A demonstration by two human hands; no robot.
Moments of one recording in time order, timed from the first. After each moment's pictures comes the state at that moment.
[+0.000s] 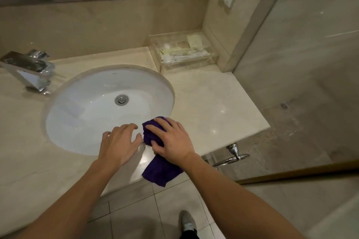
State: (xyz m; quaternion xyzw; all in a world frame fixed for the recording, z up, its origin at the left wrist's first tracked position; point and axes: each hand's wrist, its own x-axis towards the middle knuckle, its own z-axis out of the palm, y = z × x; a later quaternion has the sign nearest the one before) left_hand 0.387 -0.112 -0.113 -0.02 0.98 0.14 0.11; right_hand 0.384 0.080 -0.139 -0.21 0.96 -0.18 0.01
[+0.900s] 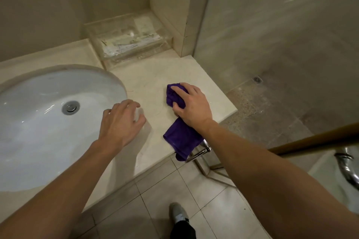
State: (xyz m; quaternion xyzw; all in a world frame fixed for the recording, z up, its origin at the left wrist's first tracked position) left_hand 0.314 0.024 -0.107 0.11 0.98 0.15 0.08; right_hand 0.310 0.260 -0.139 0.00 0.98 -0.19 -0.04
